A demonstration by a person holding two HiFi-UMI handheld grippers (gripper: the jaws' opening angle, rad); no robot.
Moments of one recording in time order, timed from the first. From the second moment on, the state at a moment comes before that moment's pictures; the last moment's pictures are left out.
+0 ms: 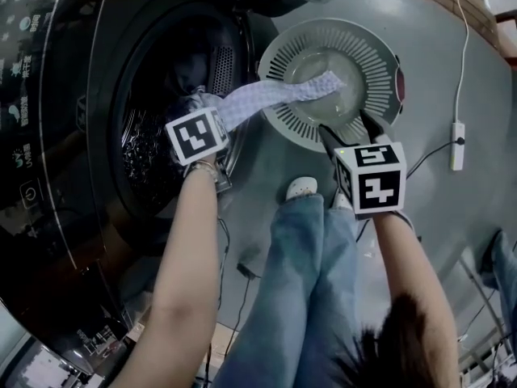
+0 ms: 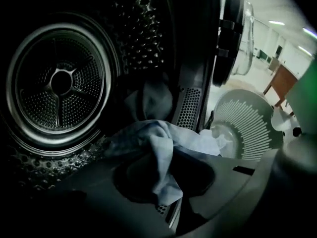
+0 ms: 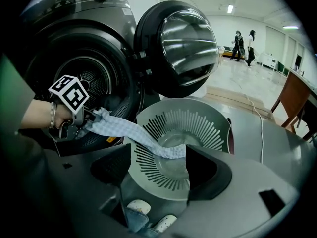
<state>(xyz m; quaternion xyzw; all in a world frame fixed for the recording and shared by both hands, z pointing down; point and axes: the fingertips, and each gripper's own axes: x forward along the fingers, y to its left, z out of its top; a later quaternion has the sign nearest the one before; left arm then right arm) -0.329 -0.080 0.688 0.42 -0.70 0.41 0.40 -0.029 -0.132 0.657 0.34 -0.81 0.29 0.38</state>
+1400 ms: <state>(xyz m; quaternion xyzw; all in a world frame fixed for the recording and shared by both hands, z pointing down) -0.024 -0.231 0.545 0.74 -0.53 0.20 0.36 0.070 -0.167 0.626 0.43 -0.77 0.31 0.35</state>
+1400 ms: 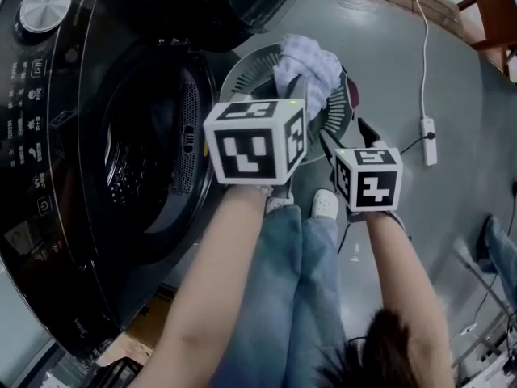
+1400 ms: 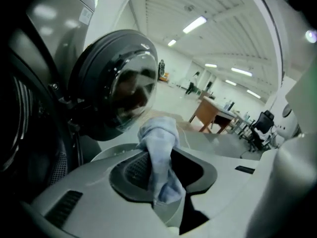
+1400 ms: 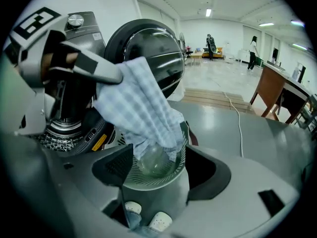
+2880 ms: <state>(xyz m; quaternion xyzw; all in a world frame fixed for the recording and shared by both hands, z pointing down) -0.356 -0.153 0.667 0.41 -0.72 0.52 0.19 -0.045 -0.148 0.699 0.34 -0.79 0.30 0.41</state>
